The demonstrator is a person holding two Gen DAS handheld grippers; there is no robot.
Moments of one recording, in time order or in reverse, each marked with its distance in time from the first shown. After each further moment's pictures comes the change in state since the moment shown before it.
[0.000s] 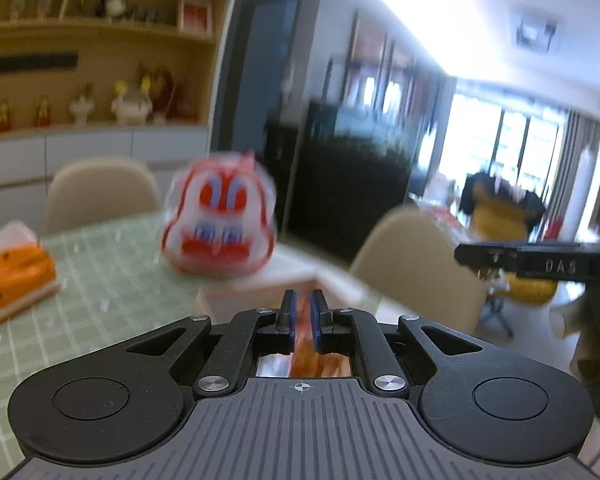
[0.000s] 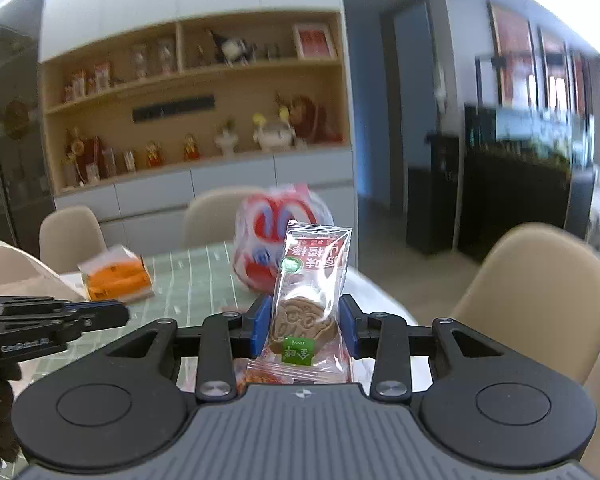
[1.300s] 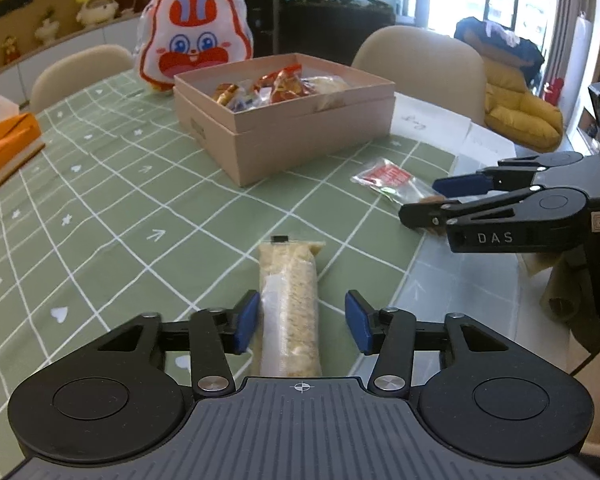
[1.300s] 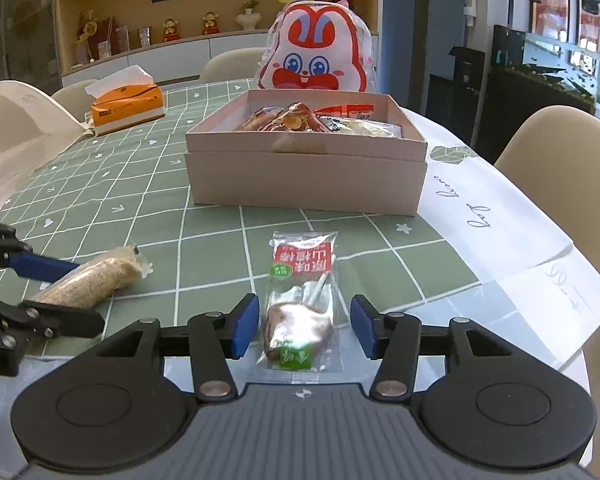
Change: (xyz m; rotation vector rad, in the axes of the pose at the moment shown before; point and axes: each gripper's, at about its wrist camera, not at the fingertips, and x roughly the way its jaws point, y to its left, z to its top) left arm 0.007 -0.014 -0.148 0.148 0.349 0.020; right arm 0.039 0.043 -0.173 -0.105 0.243 -0.002
